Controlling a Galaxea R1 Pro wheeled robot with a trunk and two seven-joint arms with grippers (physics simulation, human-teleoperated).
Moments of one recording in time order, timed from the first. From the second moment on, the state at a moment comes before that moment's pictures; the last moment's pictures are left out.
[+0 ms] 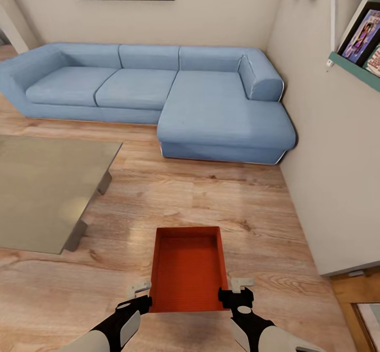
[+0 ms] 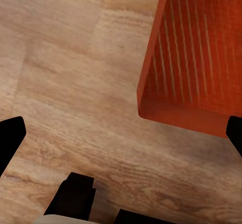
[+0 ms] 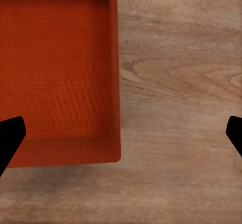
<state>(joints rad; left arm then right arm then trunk) -0.61 -0.10 -0.12 -0.18 0.33 0.03 0.26 -0.66 0.16 -0.20 -0.04 0.29 -0.21 -0.26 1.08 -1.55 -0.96</state>
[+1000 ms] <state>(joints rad) -0.61 -0.10 -0.13 -0.18 0.32 0.03 0.25 -0.66 0.16 -0.20 -0.04 0.29 -0.21 -0.26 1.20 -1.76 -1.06</state>
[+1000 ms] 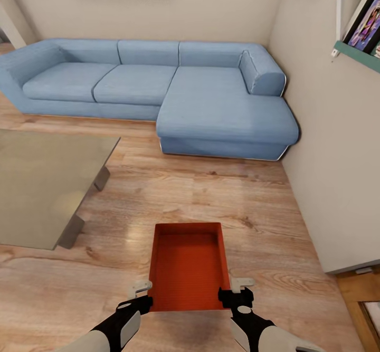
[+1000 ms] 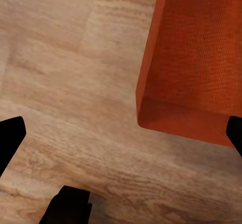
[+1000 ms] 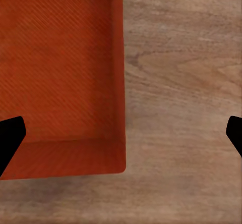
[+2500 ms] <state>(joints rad) -0.61 -0.09 -0.34 -0.18 0.33 0.03 0.25 -0.66 0.16 -0.20 -0.04 0.29 -0.22 -0.24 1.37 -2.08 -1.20</state>
